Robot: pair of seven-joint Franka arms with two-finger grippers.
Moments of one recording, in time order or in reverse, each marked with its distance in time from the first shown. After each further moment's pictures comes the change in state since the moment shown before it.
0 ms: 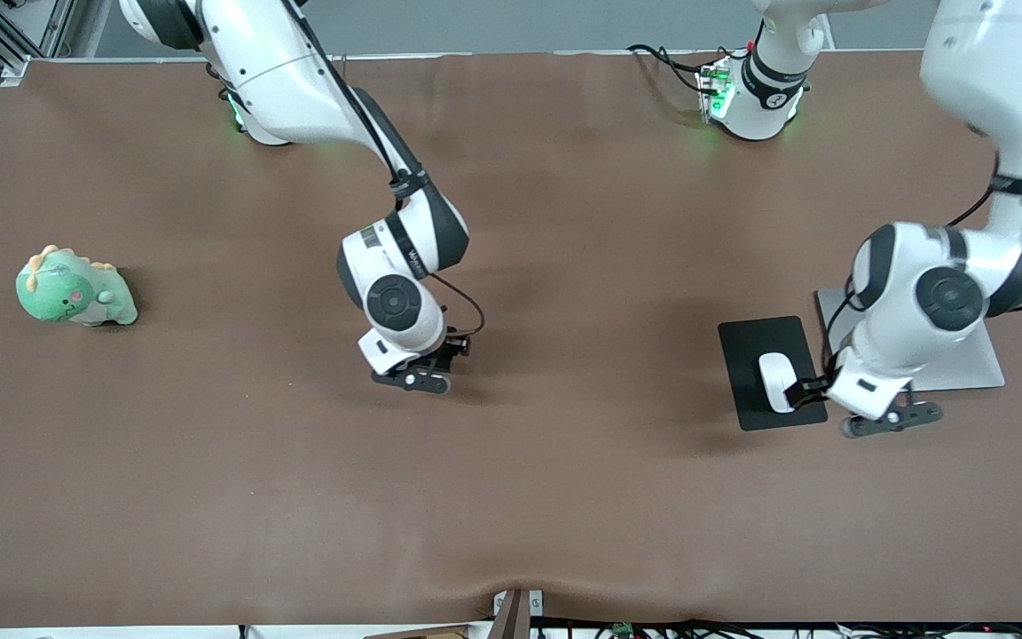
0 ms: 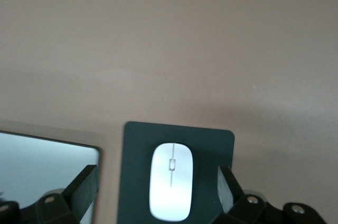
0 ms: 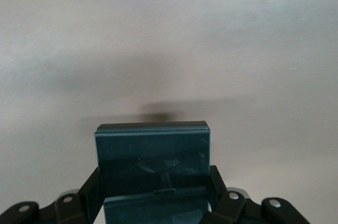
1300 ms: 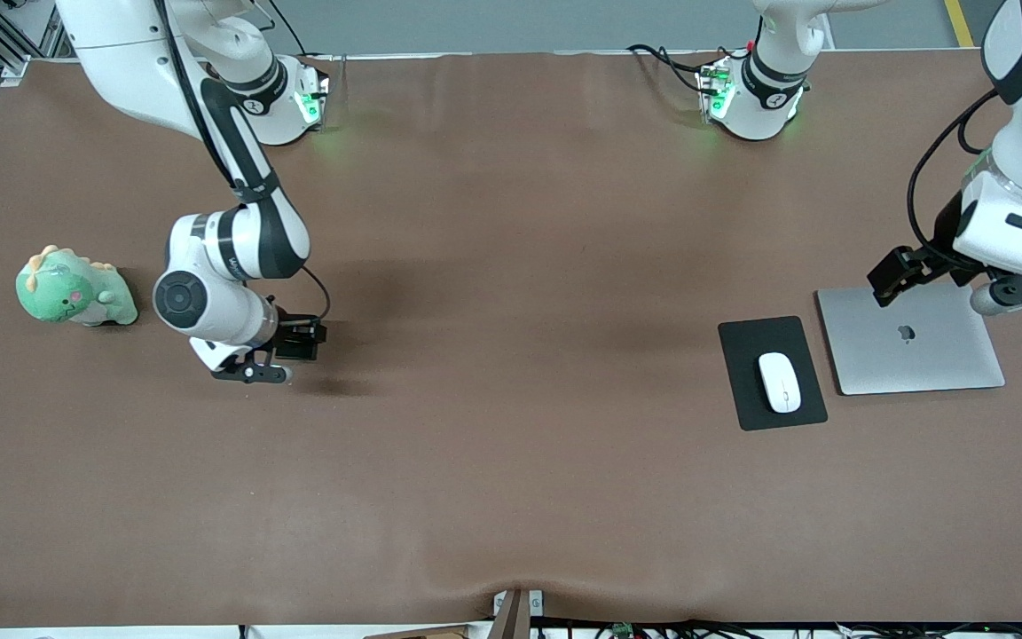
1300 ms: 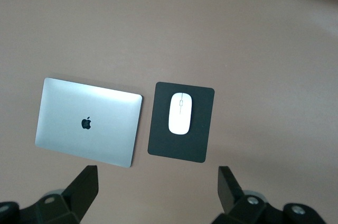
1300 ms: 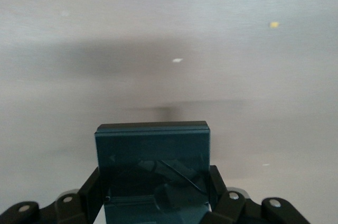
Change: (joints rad) left arm -0.004 -0.351 -0.072 0.186 -0.079 -0.559 0.000; right arm -0.275 -0.298 -0.080 -0.512 -0.002 0.170 -0.547
